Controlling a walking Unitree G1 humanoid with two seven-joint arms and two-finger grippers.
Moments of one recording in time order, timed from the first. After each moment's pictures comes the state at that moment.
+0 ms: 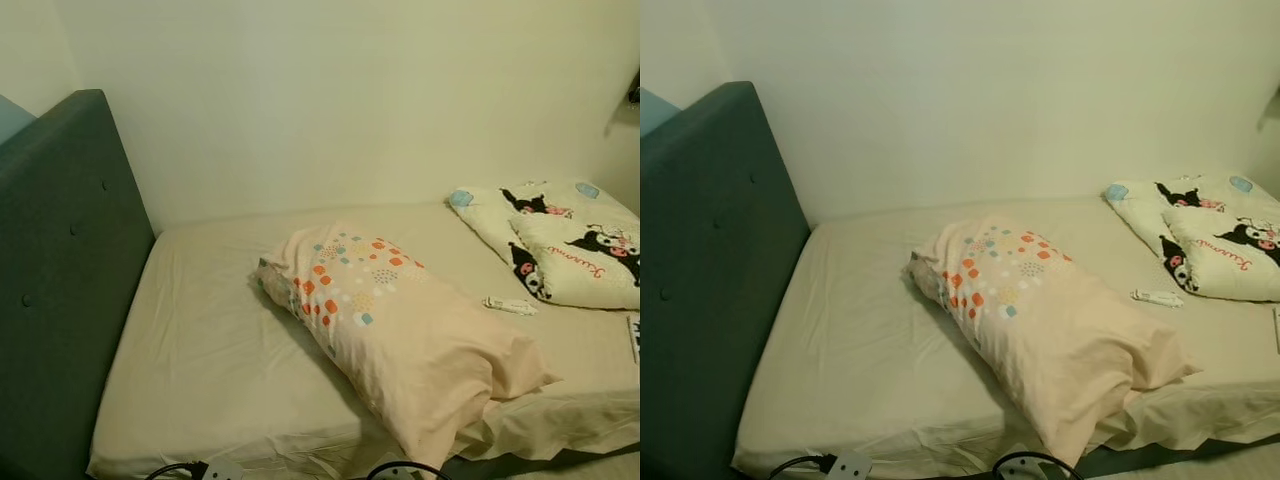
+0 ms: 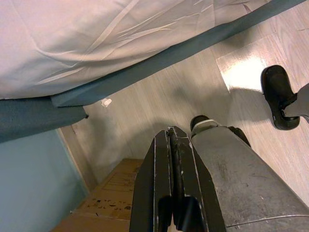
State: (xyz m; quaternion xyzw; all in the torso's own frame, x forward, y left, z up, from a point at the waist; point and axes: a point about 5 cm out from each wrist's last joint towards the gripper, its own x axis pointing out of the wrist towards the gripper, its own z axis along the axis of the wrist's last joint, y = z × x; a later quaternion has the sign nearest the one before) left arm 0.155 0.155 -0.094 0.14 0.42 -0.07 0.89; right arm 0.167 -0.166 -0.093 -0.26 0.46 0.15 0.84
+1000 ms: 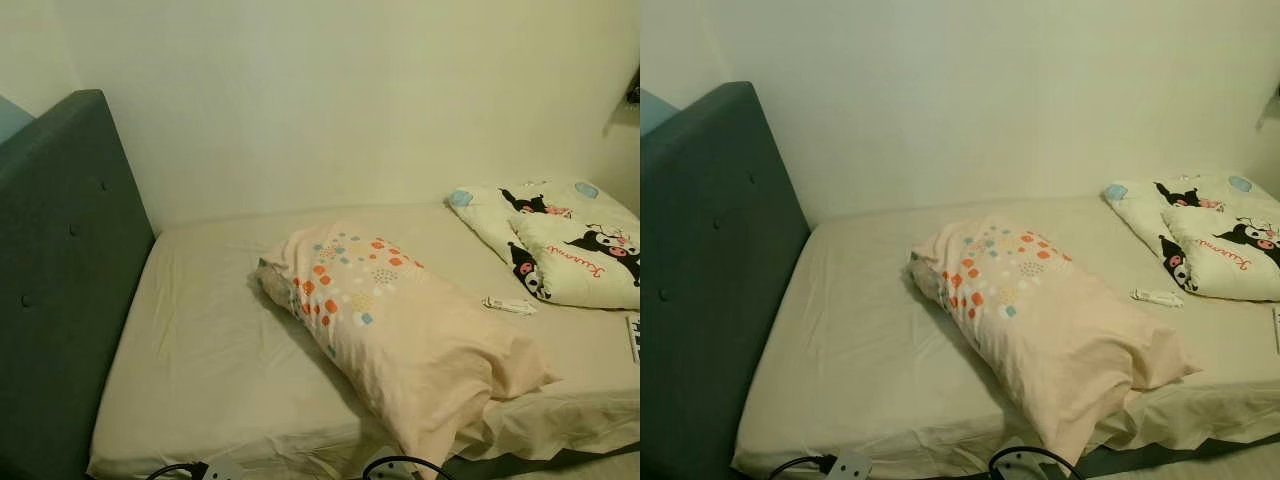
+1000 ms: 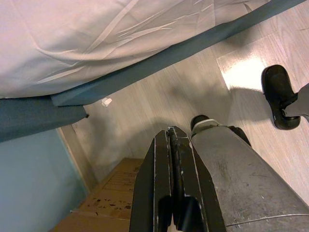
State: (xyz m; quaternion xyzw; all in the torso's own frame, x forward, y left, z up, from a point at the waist) left arm 0.154 0.156 -0.094 0.14 0.42 -0.07 0.89; right arm 0.172 -0.162 -0.090 -0.26 0.44 0.16 0.84
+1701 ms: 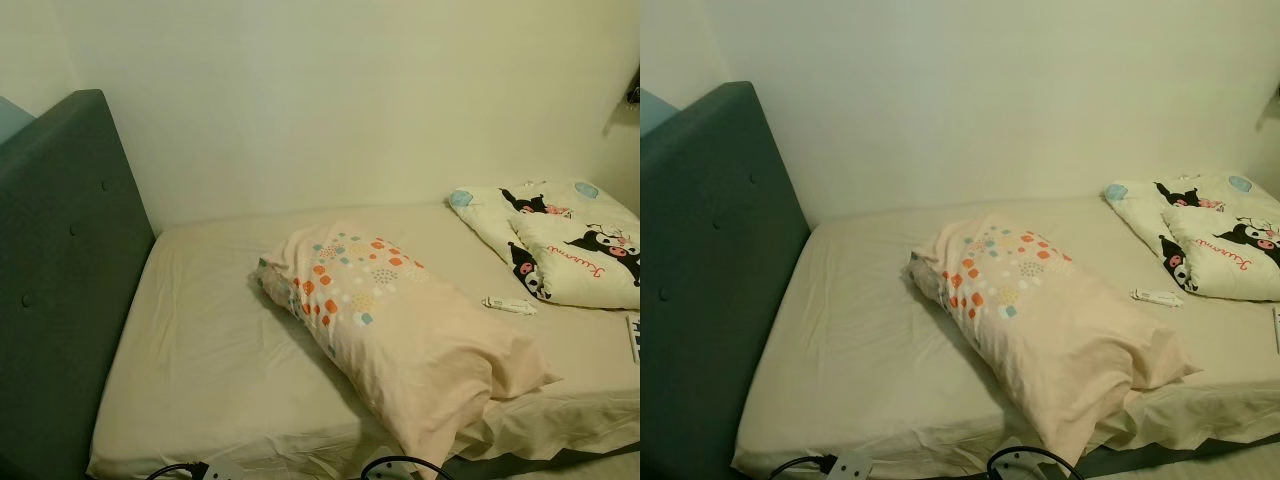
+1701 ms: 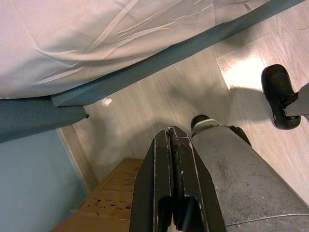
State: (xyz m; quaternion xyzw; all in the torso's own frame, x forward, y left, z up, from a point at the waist) left arm 0.154 0.155 -0.094 0.14 0.42 -0.07 0.89; right arm 0.172 -0.160 -0.090 -0.26 0.44 0.17 0.84
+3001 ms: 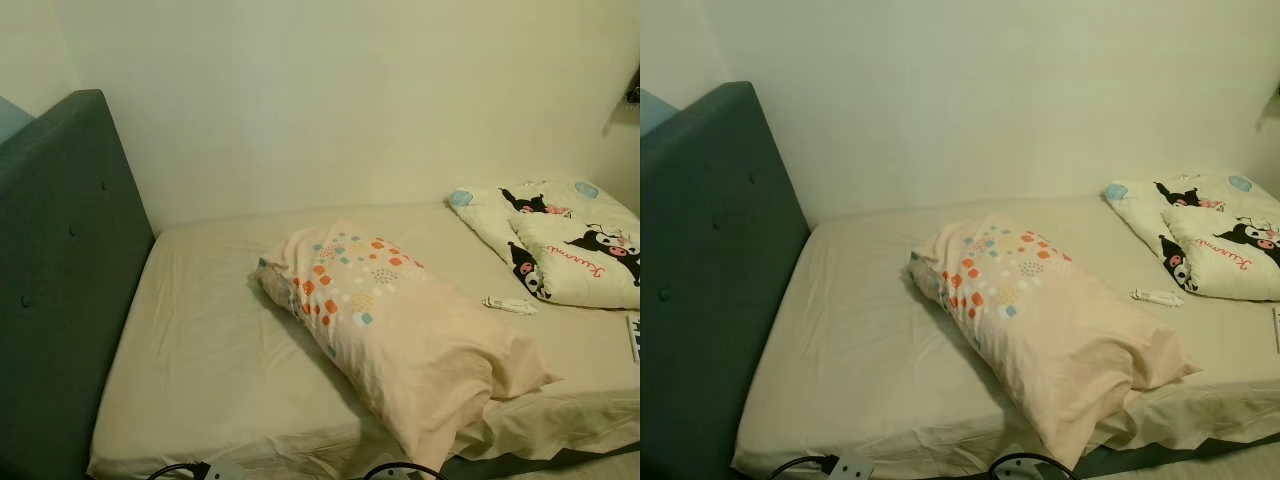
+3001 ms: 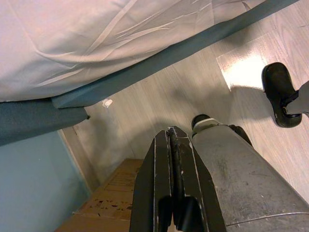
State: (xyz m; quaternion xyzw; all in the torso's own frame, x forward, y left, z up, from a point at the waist) left arm 0.154 0.155 -0.094 0.15 0.42 -0.07 0.89; right arm 0.165 -0.162 -0.094 -0.26 0.45 0.17 0.83
